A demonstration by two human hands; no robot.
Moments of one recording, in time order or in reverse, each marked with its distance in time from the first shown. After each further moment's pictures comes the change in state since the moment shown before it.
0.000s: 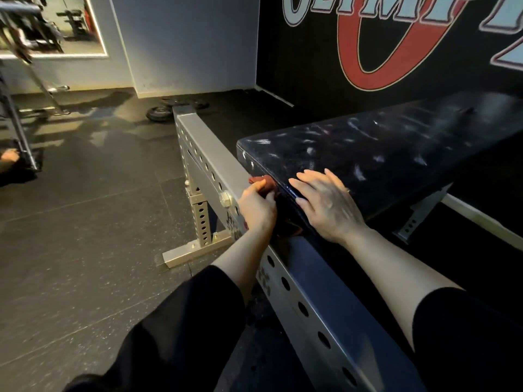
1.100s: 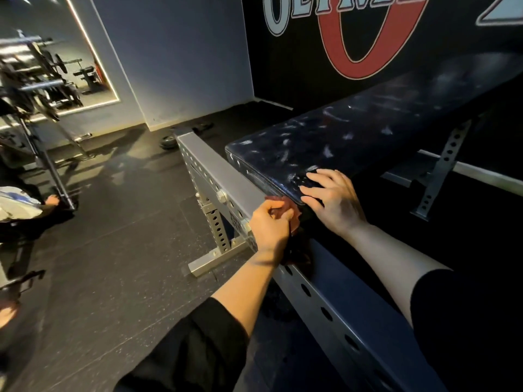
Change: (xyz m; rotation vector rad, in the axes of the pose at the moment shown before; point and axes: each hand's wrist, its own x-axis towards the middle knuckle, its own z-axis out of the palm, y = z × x) left_hand -0.114 -0.010 0.002 -0.037 -0.133 0.119; right_hand -0.083 0.019 -0.009 0.219 0.248 0.186
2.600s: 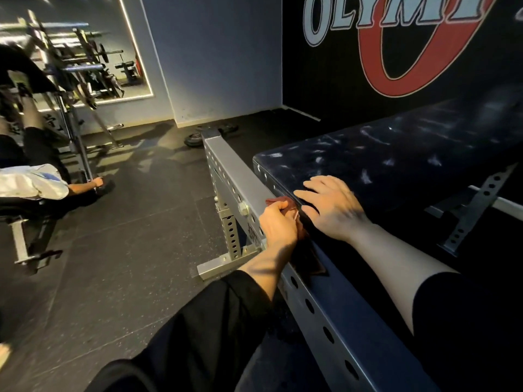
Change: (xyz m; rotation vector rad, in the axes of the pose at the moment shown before) left_hand 0.072 0.001 -0.007 0.186 0.158 -0.023; right_hand 0.071 -0.029 0.020 -0.138 -0.275 -0.193
